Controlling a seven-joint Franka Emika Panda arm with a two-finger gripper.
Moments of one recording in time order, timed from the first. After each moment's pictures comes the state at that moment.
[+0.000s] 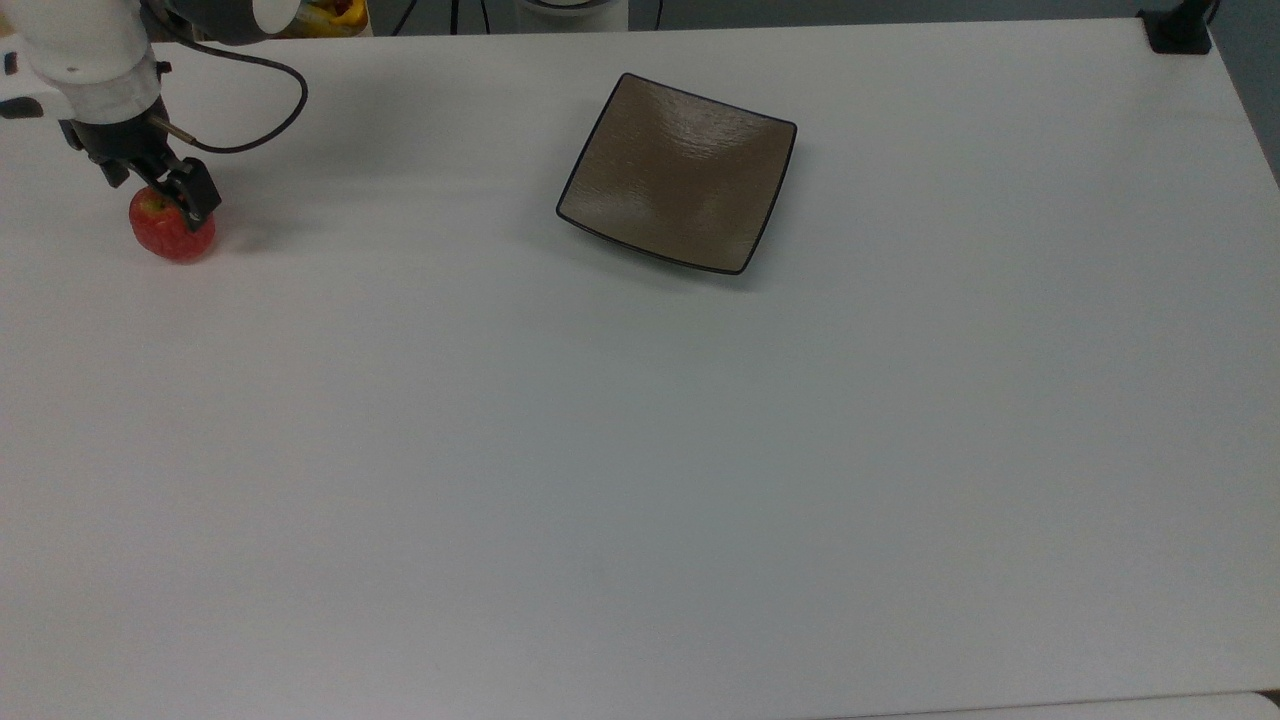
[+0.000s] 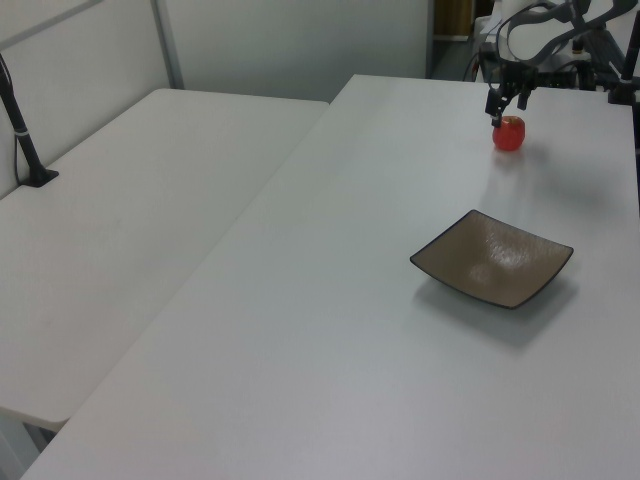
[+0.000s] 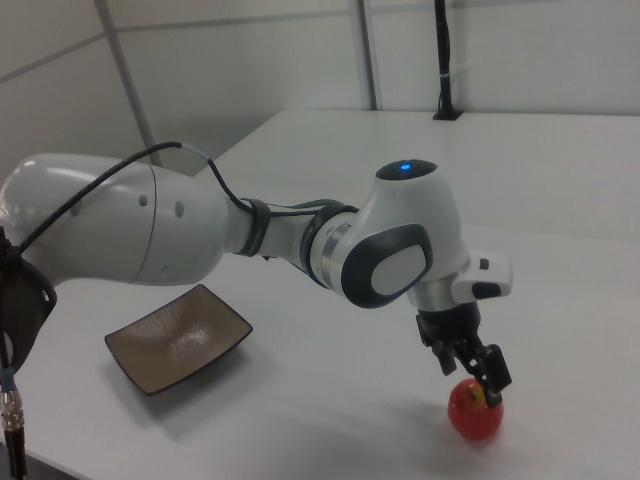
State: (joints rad) arm -0.39 0.35 -0.09 -1.80 -0.16 2.27 0.02
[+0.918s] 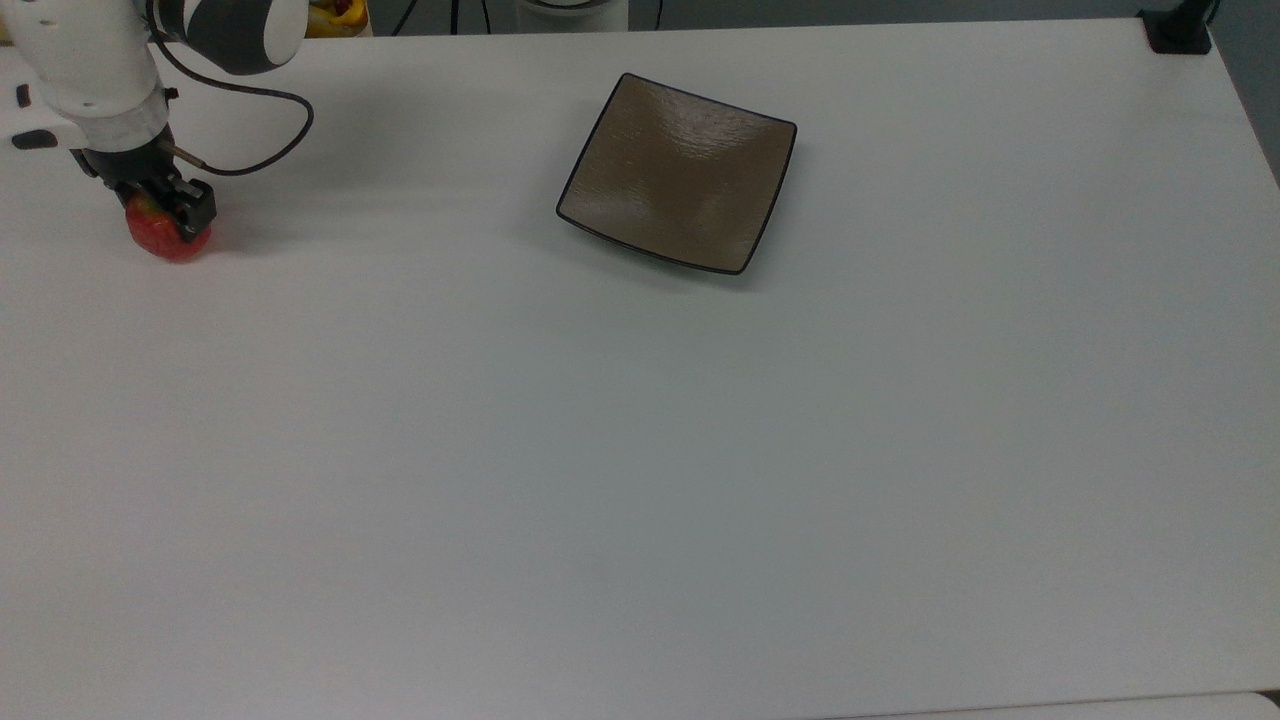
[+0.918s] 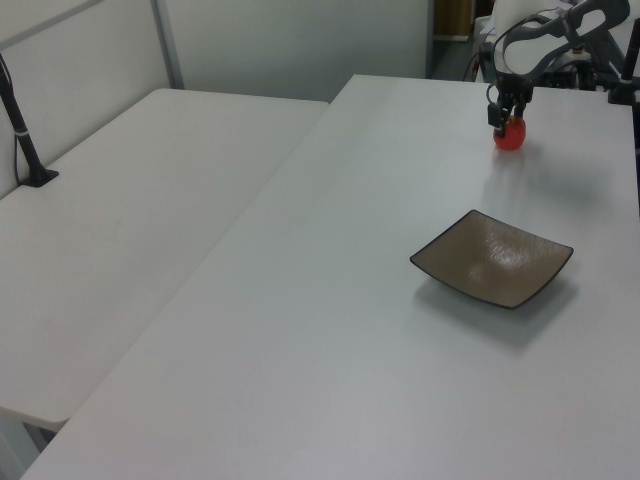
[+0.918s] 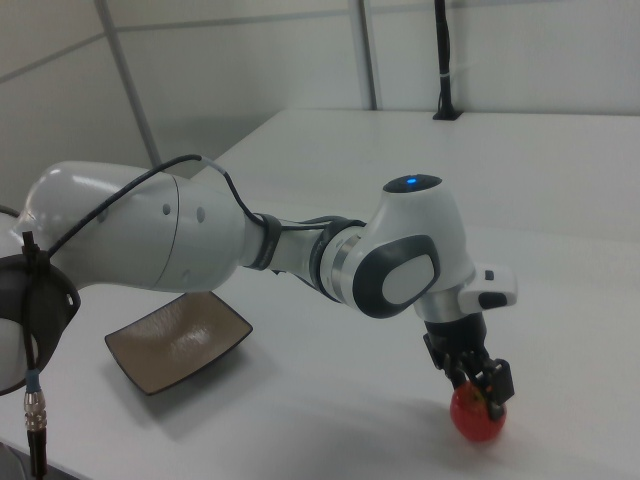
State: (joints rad) arm -0.39 0.40 -0.09 -1.78 -0.22 2.27 0.02
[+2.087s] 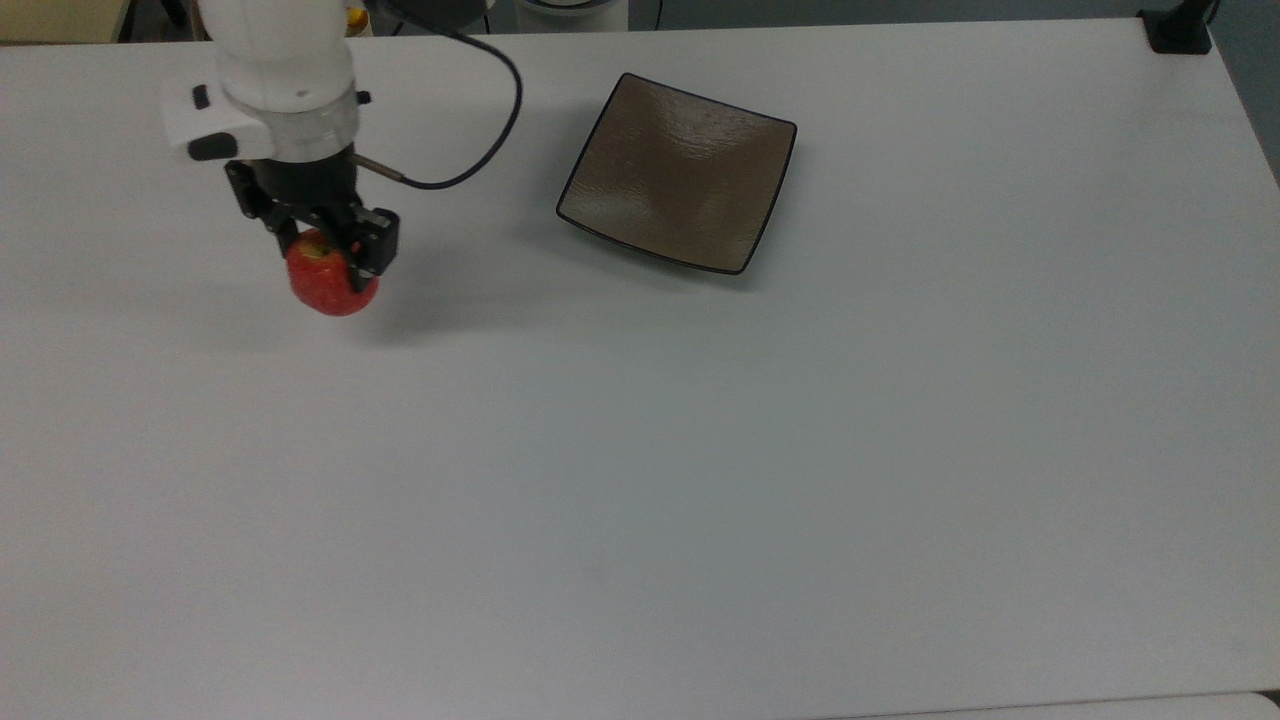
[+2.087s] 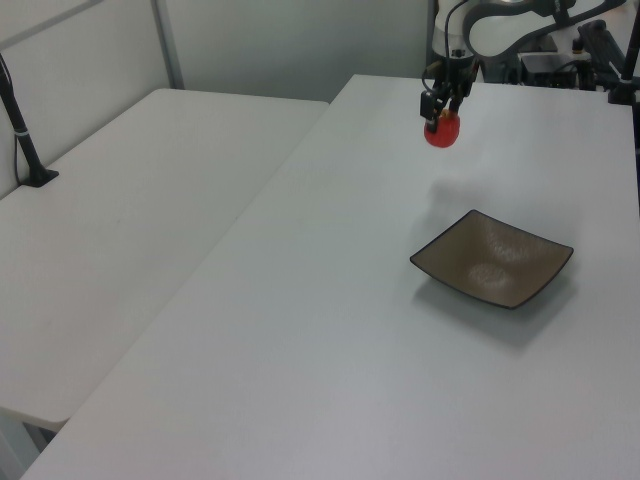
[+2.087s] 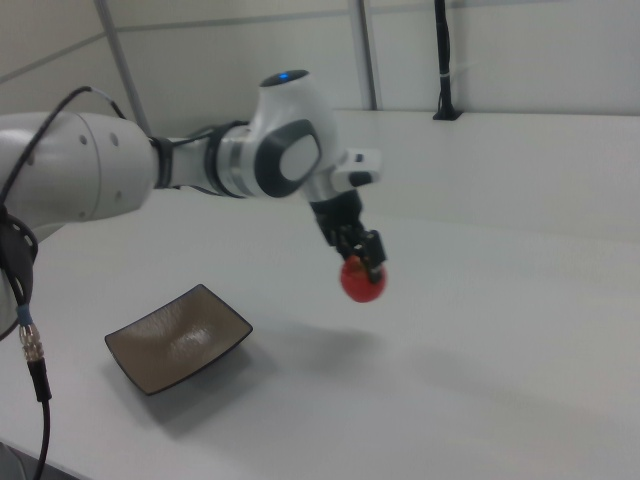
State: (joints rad) arm -0.22 0.30 0.11 -1.69 -0.20 2.14 0.31
